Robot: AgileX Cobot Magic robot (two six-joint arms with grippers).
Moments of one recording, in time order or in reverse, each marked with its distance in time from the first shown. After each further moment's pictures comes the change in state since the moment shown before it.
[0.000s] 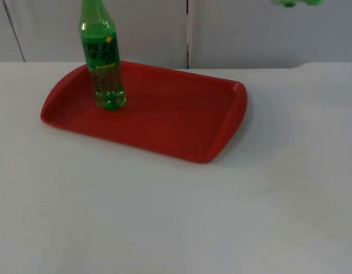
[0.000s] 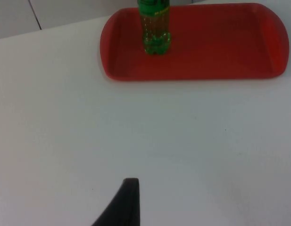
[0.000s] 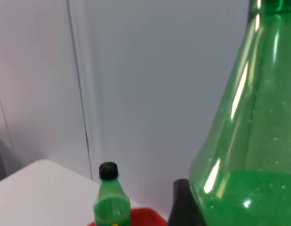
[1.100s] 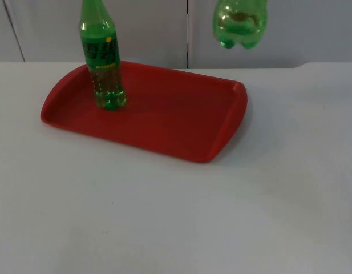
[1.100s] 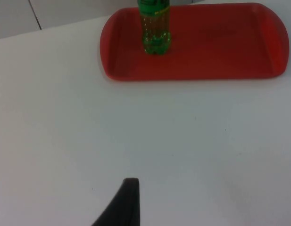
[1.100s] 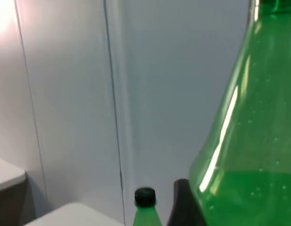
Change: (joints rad) right arm 0.000 0.230 0.130 -0.064 -0.559 0.067; left arm 0.000 0.000 0.000 0.000 0.000 0.000
